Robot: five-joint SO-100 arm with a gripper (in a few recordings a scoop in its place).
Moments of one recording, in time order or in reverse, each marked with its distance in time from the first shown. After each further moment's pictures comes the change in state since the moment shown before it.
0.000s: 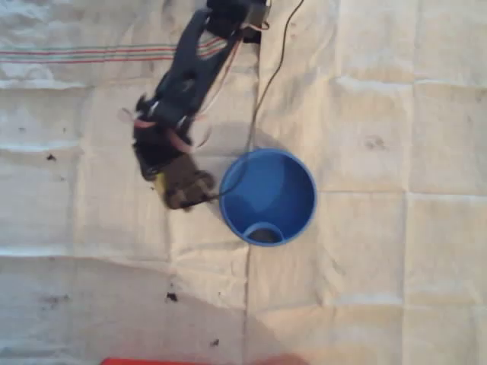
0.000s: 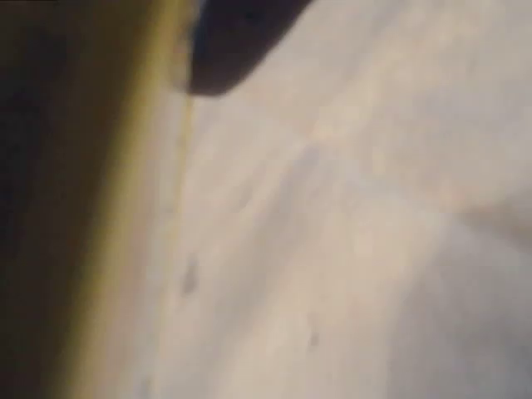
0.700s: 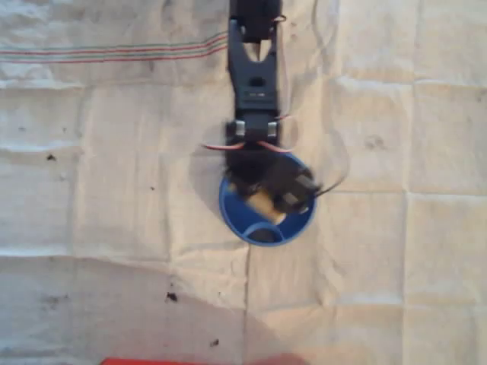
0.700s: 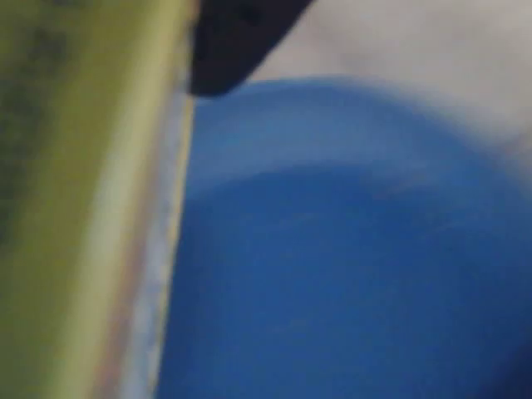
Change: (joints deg) arm -20.9 -2.5 0.0 9.8 0.0
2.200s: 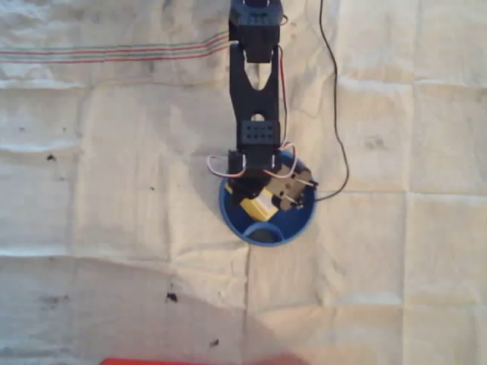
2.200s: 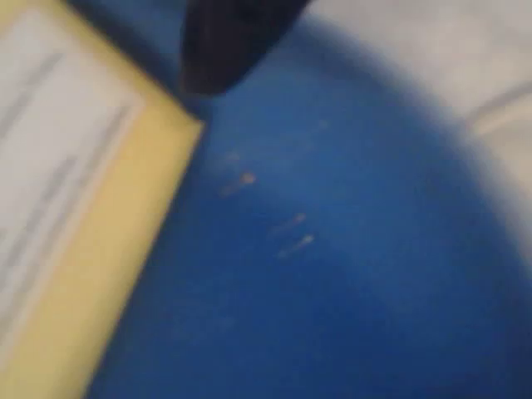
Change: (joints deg) arm -1.7 -10.3 0.0 3.3 0.0
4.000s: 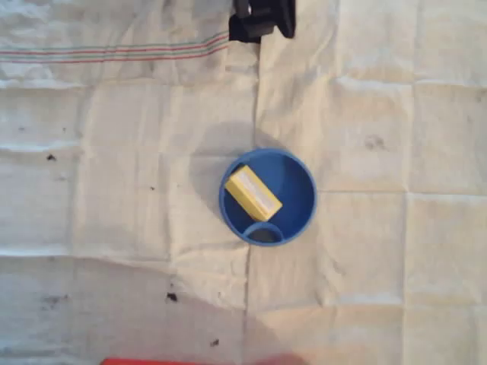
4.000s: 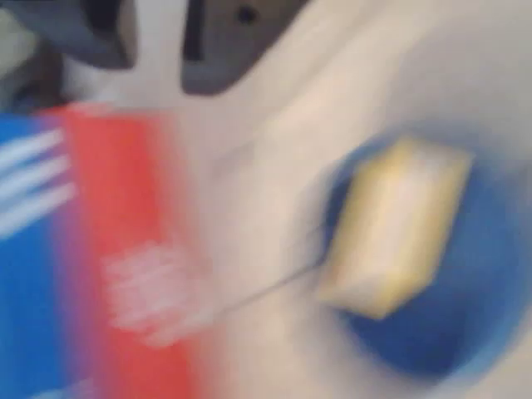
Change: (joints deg) arm -11.2 101.7 38.8 -1.0 -9.4
